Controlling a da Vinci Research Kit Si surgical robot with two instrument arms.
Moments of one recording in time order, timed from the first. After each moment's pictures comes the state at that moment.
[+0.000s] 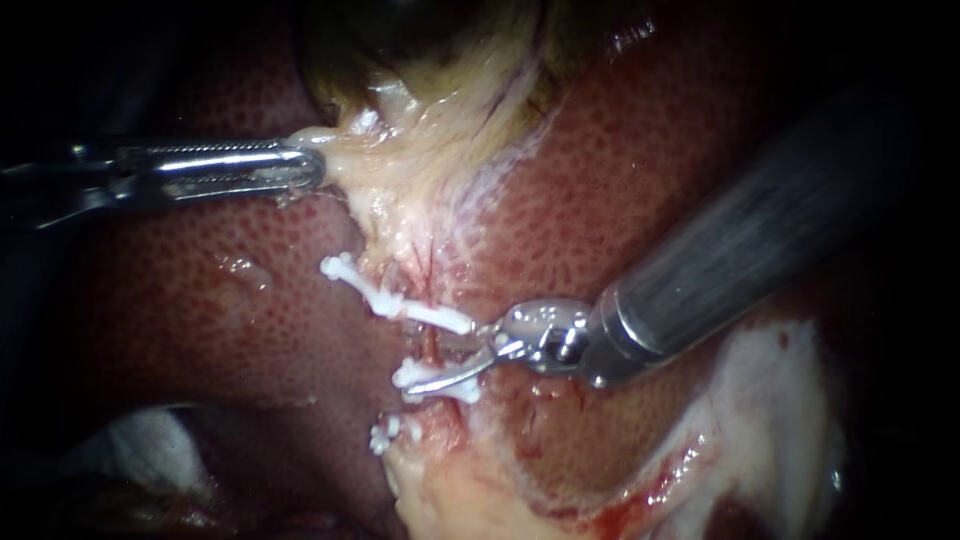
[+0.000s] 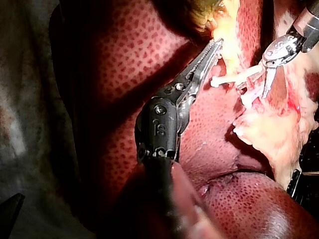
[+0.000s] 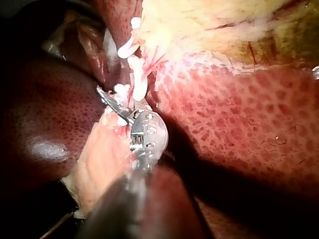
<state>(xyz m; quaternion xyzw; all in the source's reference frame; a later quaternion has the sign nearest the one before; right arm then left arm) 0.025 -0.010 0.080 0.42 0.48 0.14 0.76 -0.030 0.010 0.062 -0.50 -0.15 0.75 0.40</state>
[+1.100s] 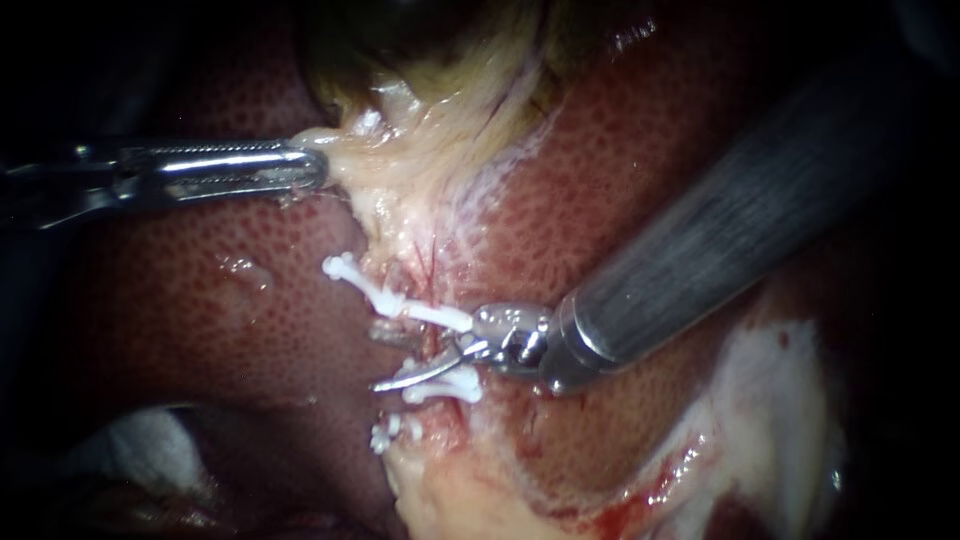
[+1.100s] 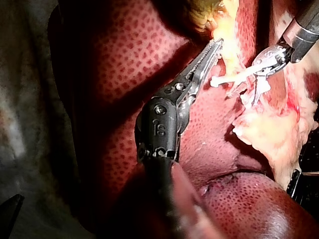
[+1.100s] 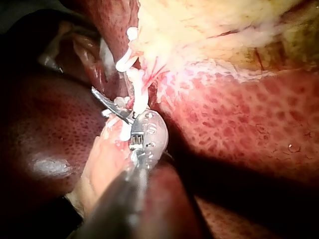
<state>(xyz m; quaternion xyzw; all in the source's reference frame) 0.027 -0.010 0.082 0.42 0.51 0.16 0.73 -0.030 0.010 0.062 -0.50 -0.15 0.75 0.40</state>
